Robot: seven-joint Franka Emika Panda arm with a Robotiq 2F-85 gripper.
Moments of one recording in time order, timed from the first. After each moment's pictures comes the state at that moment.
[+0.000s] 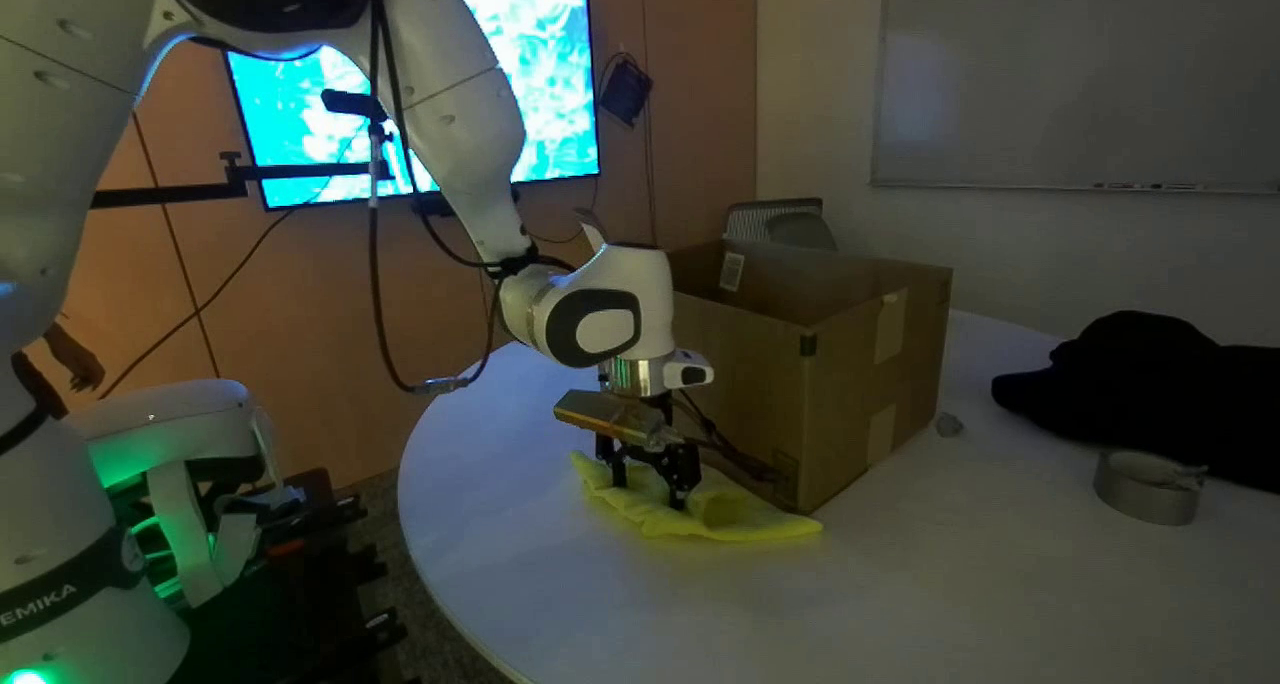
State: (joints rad) arm -0.07 0.59 0.01 -2.15 -0.12 2.73 -0.36
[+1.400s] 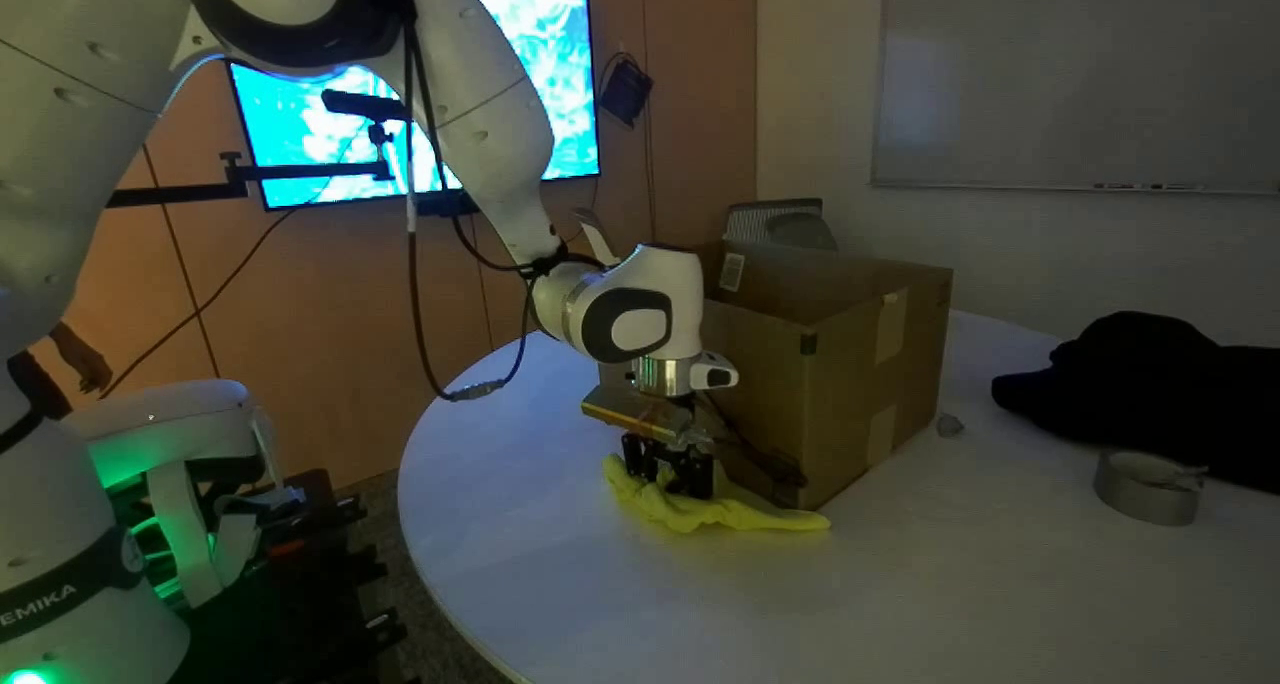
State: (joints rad) arm -0.12 0.67 0.05 -2.00 -0.11 2.61 -0.37
